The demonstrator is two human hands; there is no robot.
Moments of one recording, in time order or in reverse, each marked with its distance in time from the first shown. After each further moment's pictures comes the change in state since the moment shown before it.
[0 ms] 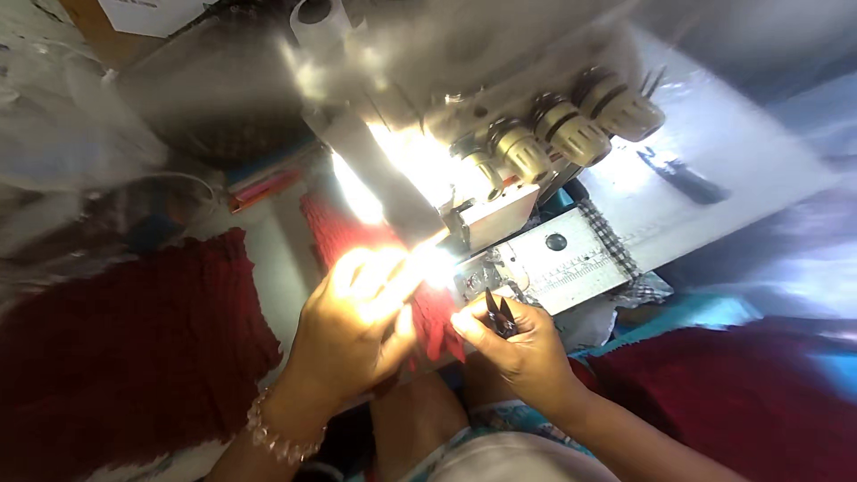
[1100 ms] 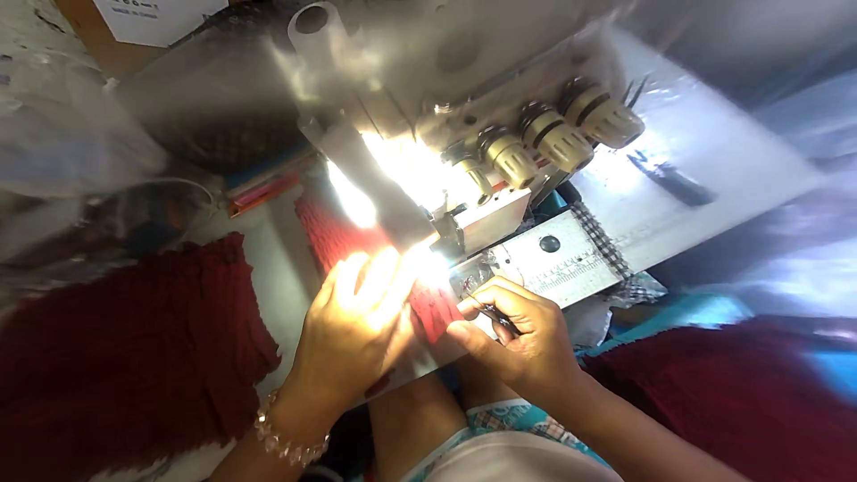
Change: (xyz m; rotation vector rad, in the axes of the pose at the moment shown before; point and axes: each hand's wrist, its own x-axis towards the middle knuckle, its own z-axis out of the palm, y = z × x) left_hand -0.003 0.005 0.008 0.157 0.009 -0.010; right_hand 0.010 -0.004 -0.013 -0.422 -0.007 -0.220
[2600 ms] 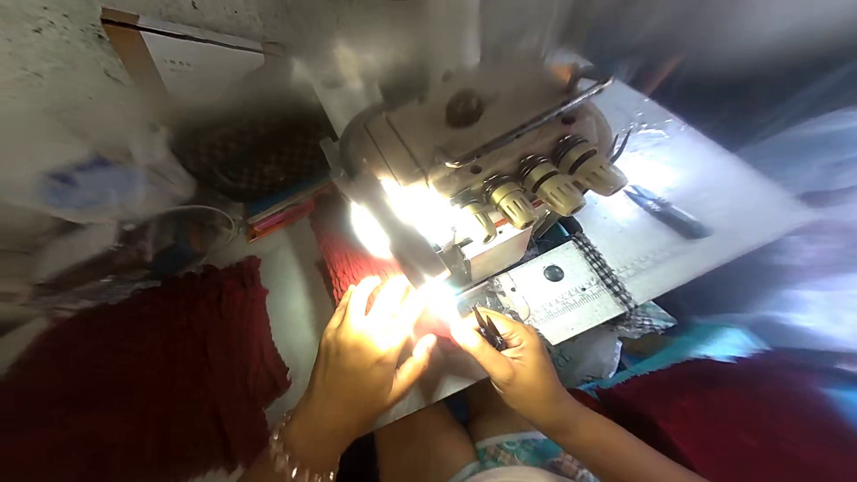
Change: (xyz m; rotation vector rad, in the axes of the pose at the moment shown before) left_hand 0.005 -0.002 -0.001 -0.055 -0.009 -0.029; right_hand 0.004 0.003 0.019 0.325 0.008 0.134
